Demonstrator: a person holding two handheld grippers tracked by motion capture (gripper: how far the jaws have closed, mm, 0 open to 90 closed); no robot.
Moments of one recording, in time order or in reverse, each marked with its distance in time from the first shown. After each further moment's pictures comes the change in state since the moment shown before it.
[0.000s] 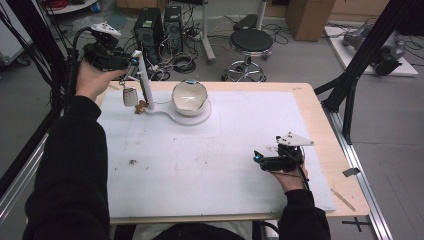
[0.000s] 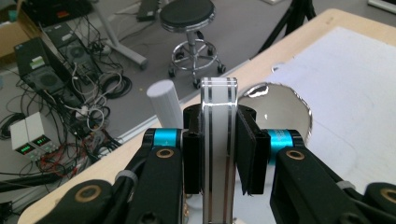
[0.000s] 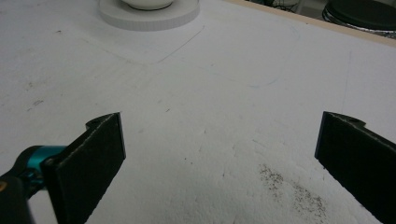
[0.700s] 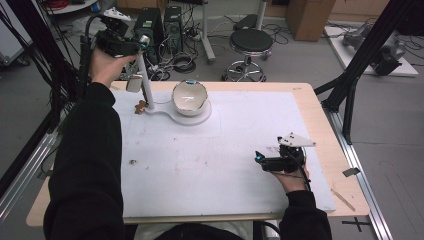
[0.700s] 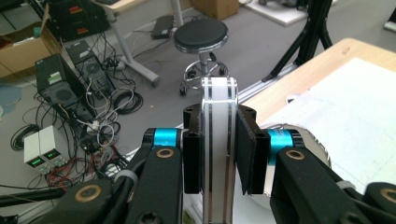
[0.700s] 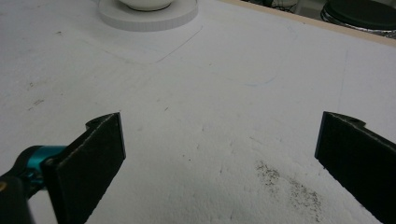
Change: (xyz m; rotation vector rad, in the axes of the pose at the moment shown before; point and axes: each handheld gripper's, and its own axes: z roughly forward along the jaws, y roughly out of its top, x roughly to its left) left arm 0.002 0.030 0.022 -0.058 0.050 -0.018; right arm -0.002 -0.002 -0.004 -0.007 -0.001 0.005
